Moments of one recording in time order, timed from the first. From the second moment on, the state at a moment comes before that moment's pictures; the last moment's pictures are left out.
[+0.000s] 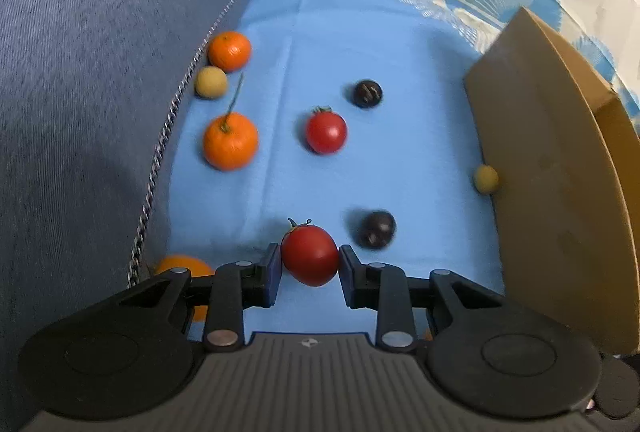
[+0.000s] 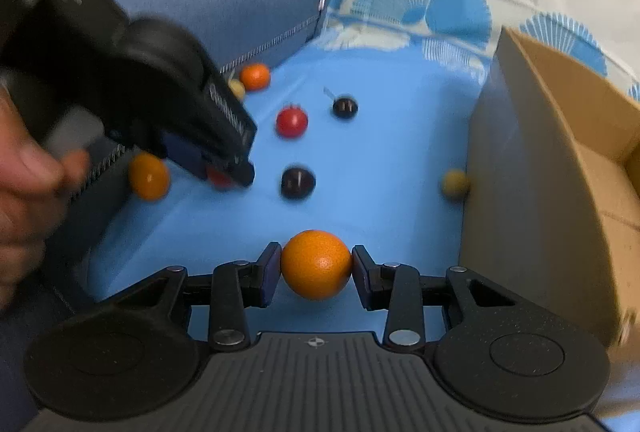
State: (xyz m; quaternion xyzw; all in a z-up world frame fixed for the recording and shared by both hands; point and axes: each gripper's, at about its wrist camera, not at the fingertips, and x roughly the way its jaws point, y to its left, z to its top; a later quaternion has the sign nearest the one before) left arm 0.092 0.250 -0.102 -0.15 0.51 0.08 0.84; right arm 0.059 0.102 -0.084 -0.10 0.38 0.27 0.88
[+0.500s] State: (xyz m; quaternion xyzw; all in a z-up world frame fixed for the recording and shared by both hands) left arm 0.095 0.226 -0.110 -0.09 0.55 0.06 0.83; right arm 0.058 0.087 -0.094 -0.10 0.40 0.26 0.87
